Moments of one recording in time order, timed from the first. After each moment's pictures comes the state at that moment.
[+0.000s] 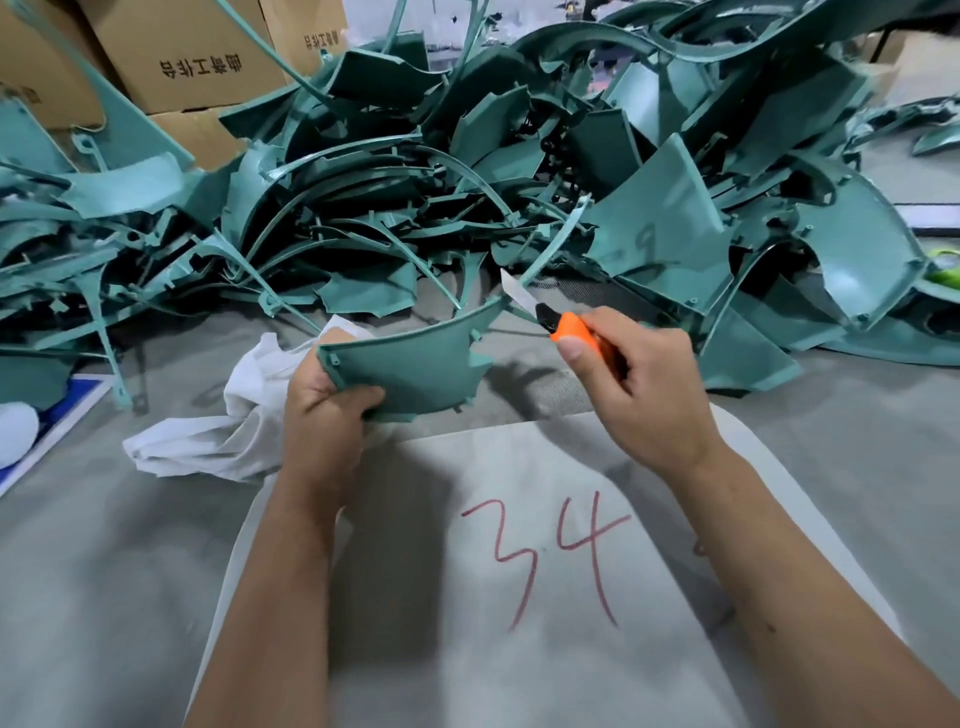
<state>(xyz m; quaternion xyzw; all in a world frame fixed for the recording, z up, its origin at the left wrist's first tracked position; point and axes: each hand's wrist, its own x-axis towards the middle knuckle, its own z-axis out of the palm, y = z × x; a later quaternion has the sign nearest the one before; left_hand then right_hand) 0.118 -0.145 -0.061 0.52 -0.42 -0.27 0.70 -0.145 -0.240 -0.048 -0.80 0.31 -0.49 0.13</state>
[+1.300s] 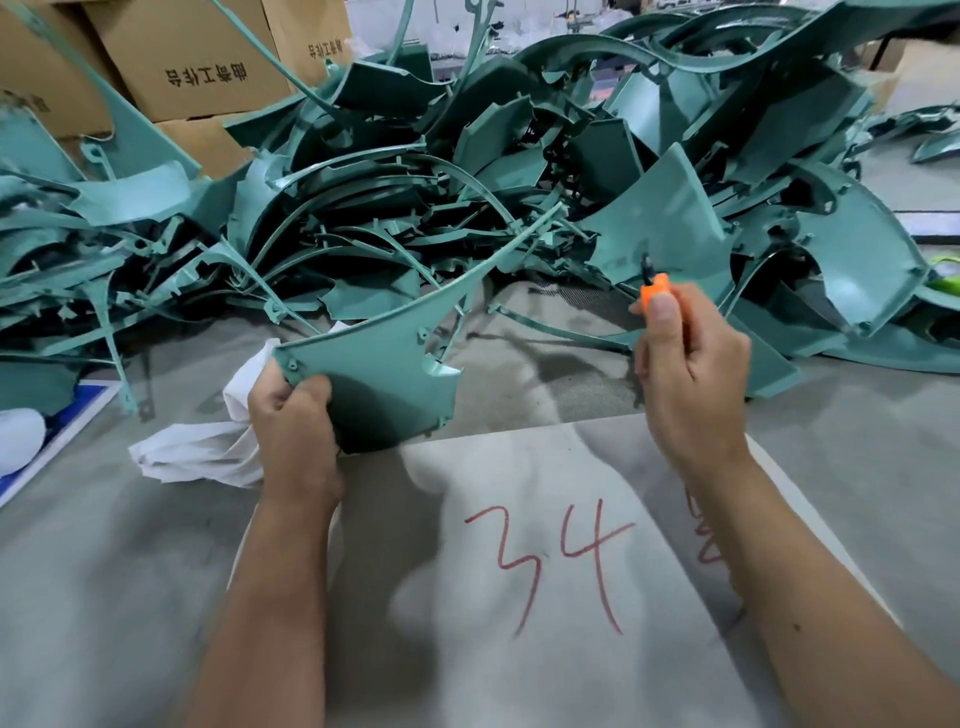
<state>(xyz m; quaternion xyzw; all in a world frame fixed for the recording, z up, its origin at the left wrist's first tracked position) 0.125 -0.141 -0.049 0.56 -0.25 -0.20 0.77 -0.150 -0.240 -0.040 -0.67 0.35 -0.62 0.21</state>
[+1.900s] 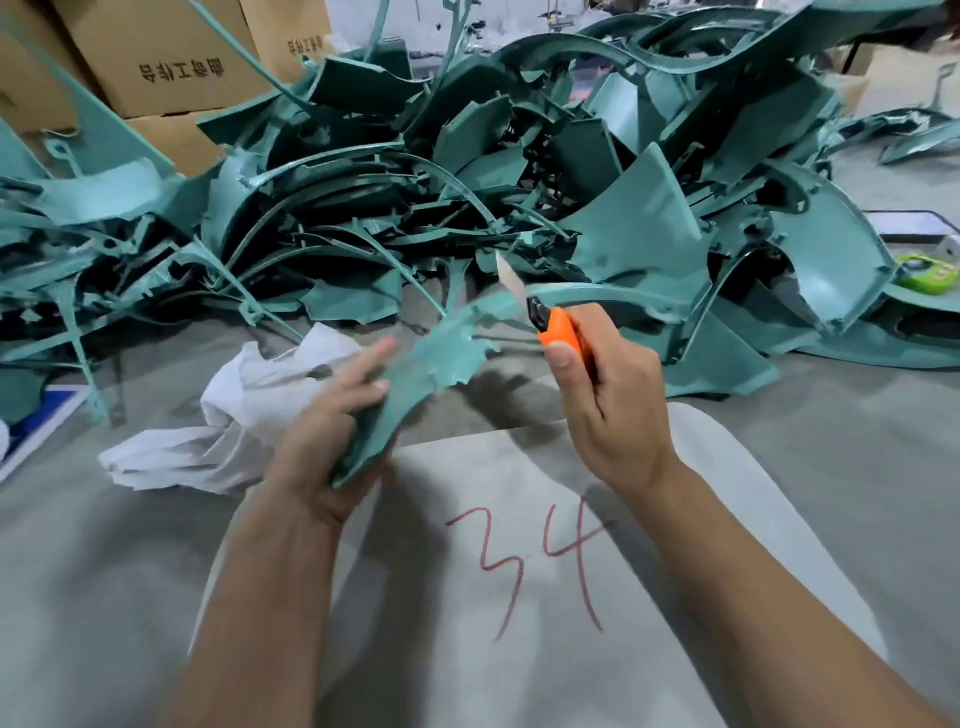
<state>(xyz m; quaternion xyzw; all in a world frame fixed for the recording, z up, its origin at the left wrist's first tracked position) 0.090 -0.140 -0.026 0.48 -0.22 -0.55 0.65 -0.127 -0.226 -0.050 -0.77 0.29 -0.55 0.14</state>
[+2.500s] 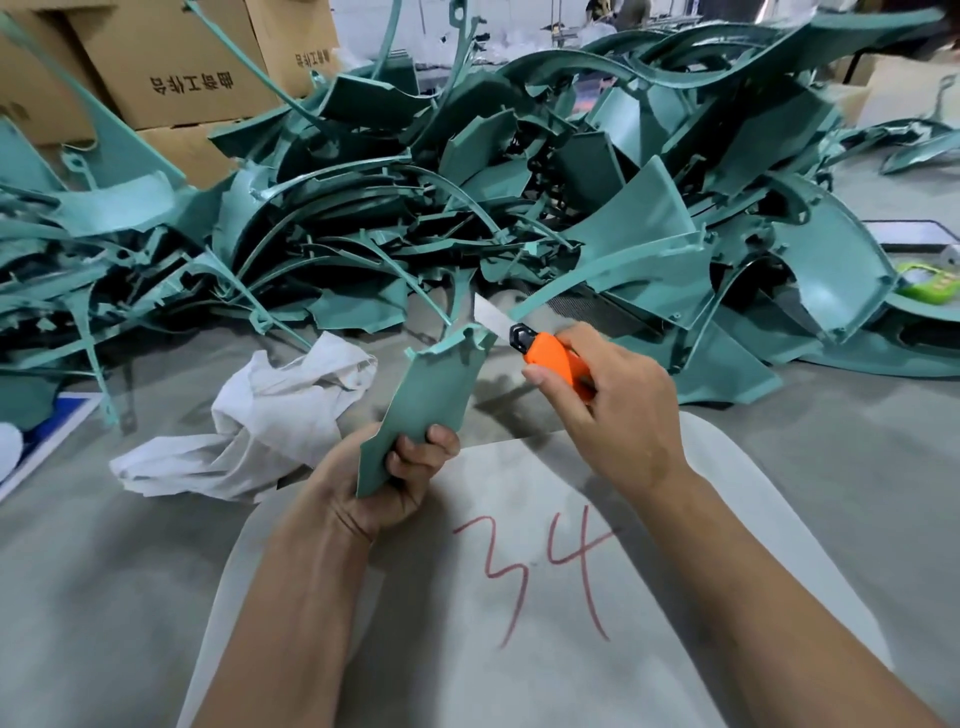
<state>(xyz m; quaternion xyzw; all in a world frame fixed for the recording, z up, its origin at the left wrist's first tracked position) 0.088 -0.142 -0.038 0.23 -0.08 -0.81 0.53 -0.132 -0.230 -0.055 -0.80 0.38 -0.47 0.05</state>
